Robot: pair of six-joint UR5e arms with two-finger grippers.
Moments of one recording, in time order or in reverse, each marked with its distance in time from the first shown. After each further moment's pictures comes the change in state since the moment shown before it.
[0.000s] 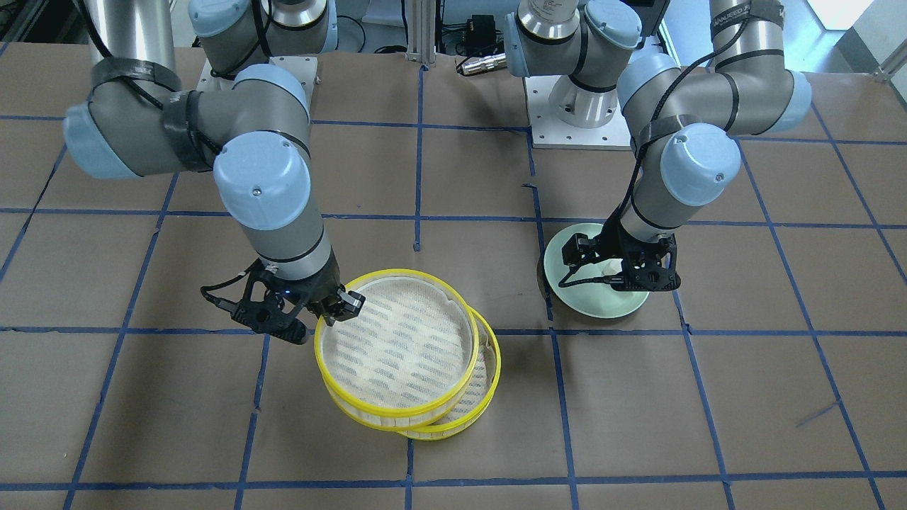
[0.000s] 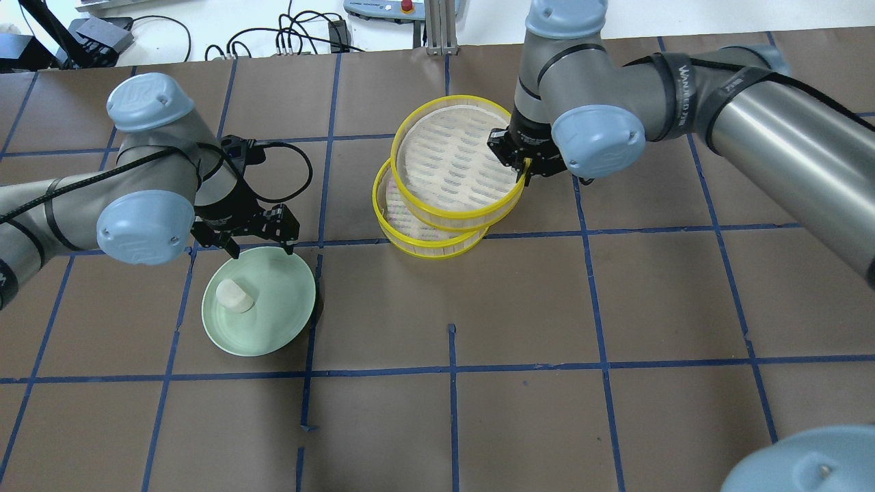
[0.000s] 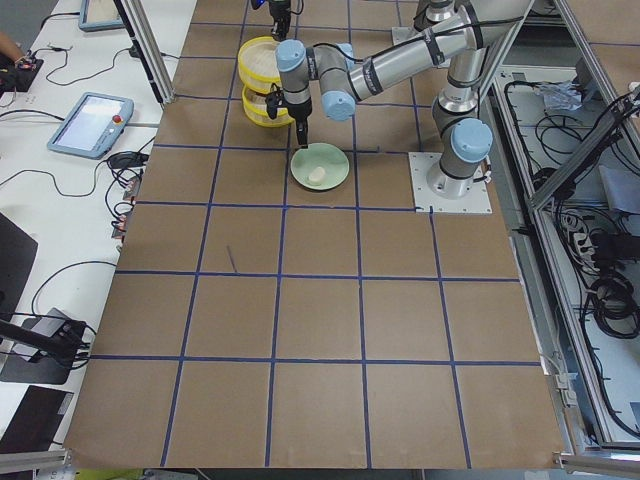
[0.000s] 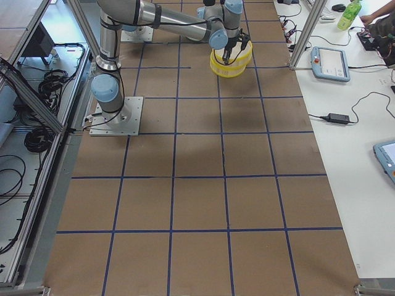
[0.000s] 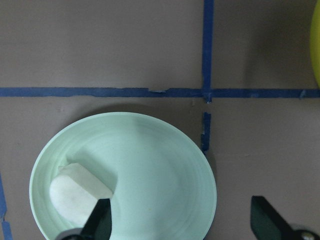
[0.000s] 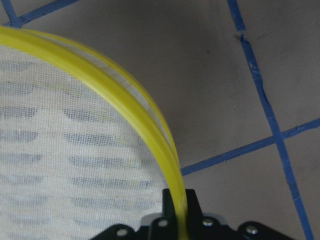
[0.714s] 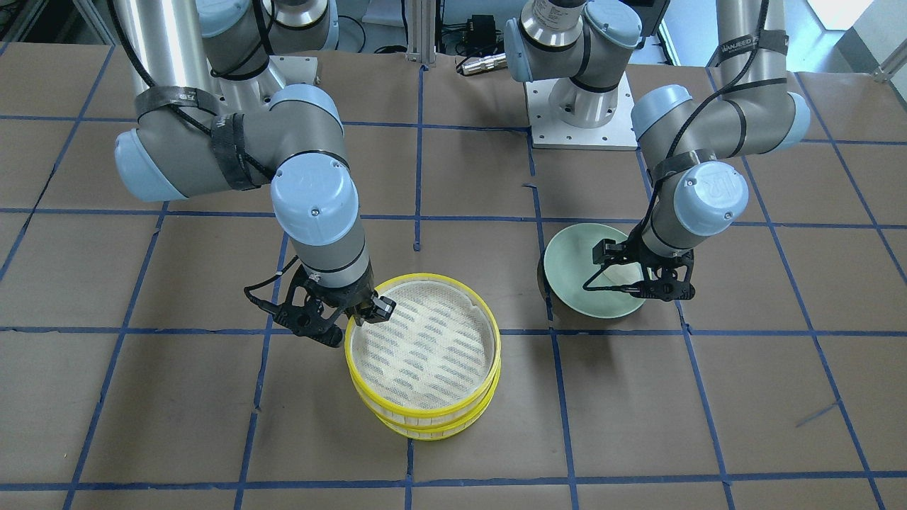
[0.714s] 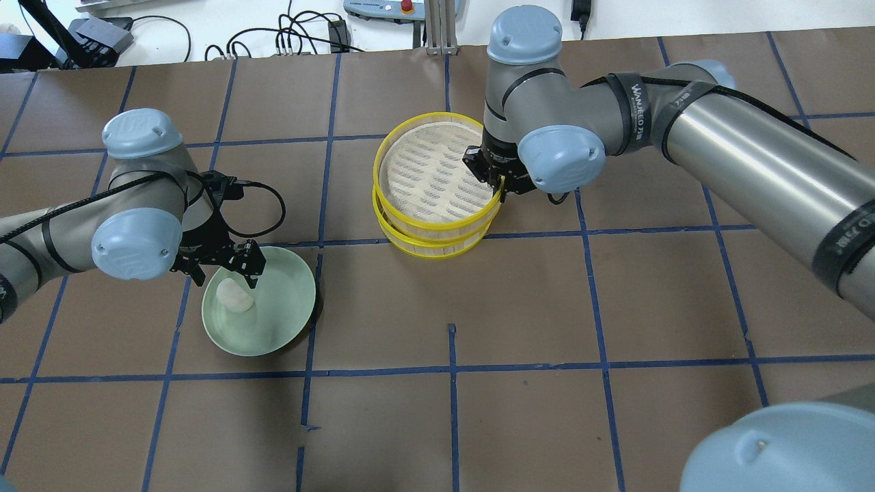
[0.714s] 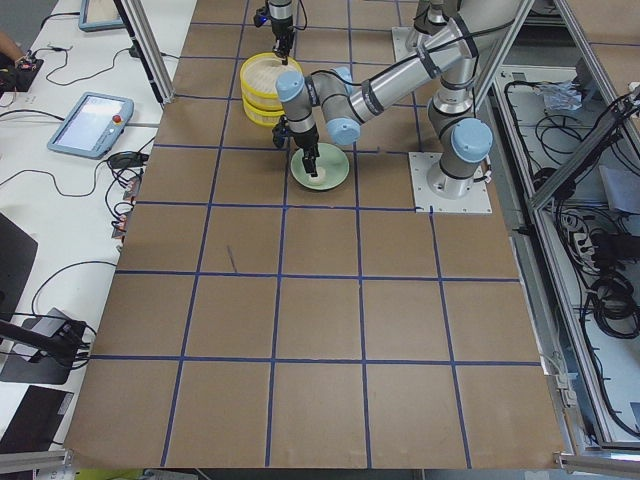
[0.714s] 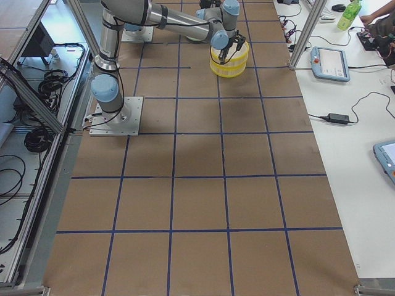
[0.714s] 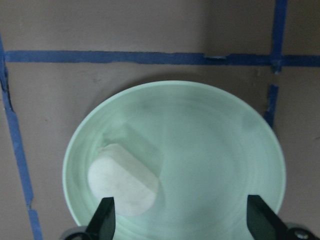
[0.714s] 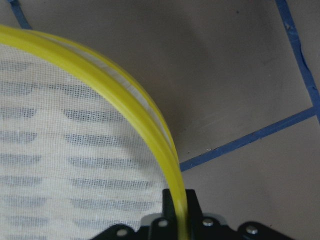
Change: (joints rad) left arm 0.071 -0.067 -0.045 0.015 0.152 0.149; right arm 0.058 0.052 -0.005 -0.013 0.001 0.107
